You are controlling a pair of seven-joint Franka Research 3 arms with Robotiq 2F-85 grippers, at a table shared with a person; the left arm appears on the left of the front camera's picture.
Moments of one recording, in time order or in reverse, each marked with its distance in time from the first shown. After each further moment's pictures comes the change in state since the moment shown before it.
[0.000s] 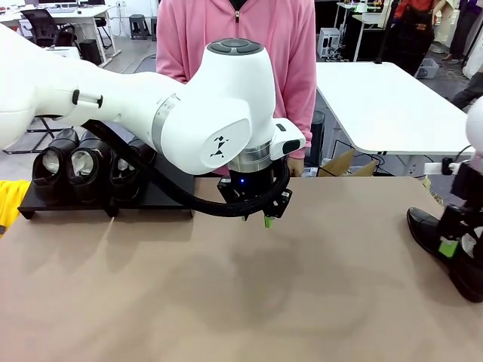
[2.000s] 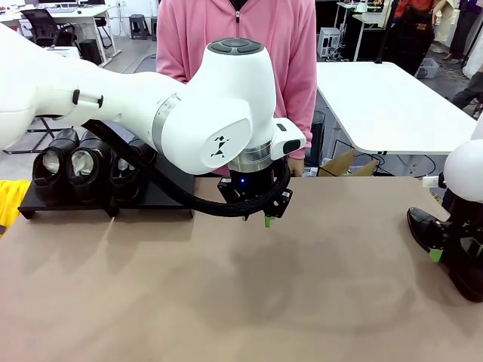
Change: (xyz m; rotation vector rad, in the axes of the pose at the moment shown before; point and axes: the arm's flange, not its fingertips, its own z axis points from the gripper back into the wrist) left arm 0.000 0.000 0.000 0.000 0.000 0.000; right arm 0.041 -0.025 -0.064 -0.121 -0.079 -0.171
